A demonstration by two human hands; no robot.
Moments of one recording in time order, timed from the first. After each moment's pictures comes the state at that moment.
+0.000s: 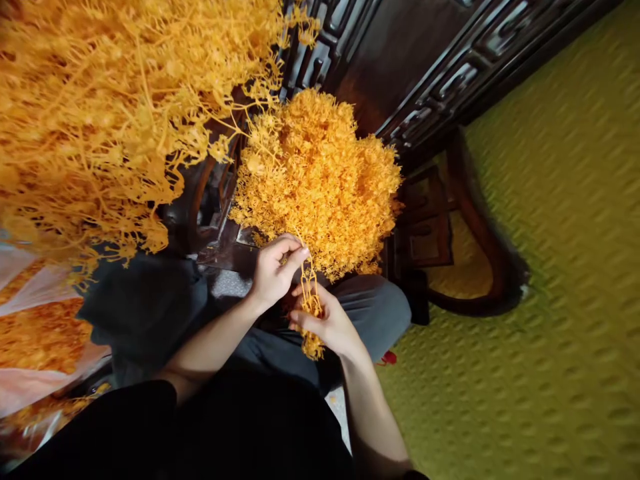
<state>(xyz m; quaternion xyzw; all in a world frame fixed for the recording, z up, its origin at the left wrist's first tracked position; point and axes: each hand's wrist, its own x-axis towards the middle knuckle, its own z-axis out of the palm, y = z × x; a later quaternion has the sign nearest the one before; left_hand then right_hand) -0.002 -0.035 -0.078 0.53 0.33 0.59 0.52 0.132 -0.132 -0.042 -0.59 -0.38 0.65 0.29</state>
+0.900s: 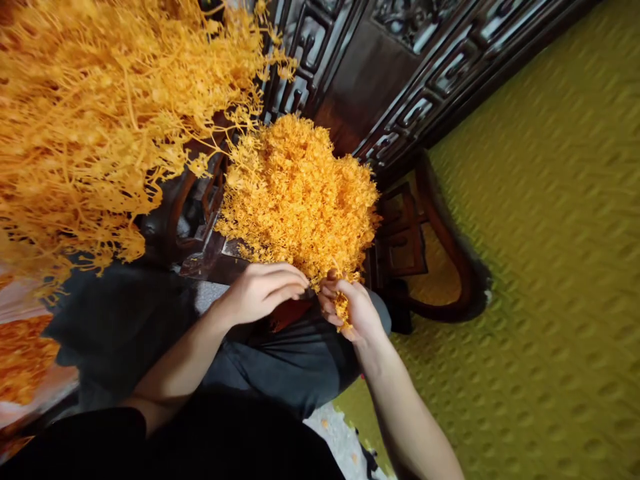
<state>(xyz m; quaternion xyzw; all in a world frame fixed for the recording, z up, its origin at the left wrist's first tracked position) -0.025 -0.034 -0.053 0.76 0.19 0.44 0.44 0.176 -0.092 -0.006 -0.60 -0.18 0.64 0.43</state>
